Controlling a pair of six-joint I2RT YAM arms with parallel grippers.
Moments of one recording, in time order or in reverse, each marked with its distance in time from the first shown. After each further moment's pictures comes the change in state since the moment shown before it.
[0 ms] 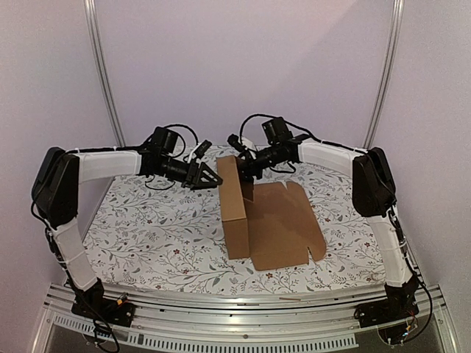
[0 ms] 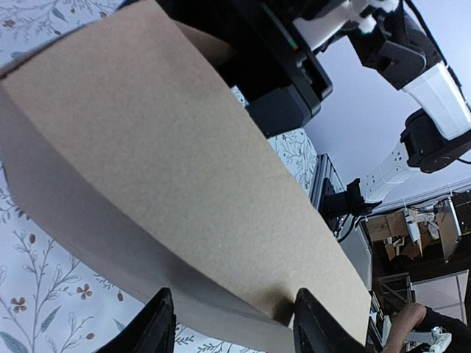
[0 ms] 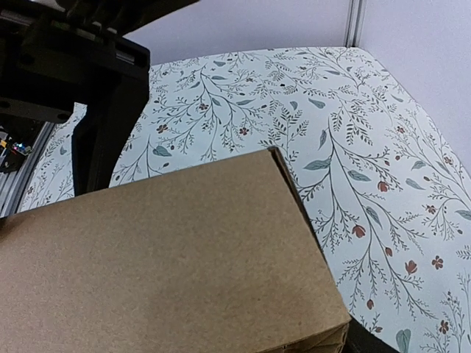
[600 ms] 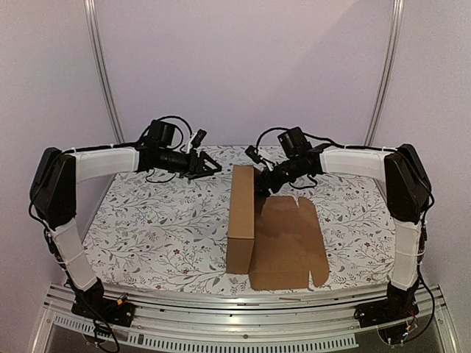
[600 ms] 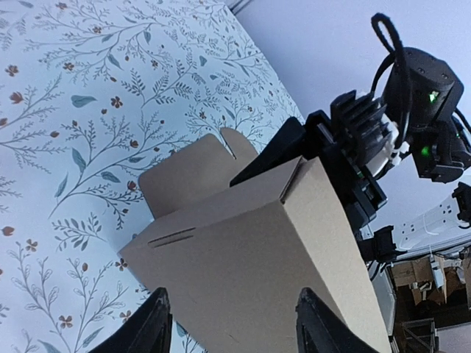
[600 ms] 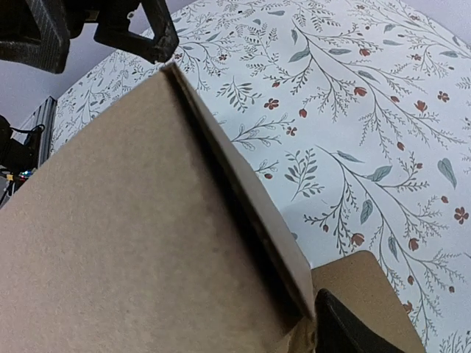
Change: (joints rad) left arm 0.006 -0.017 0.023 0.082 -0.182 -0.098; right arm 0.009 -0.323 -0.489 0.052 0.187 0.291
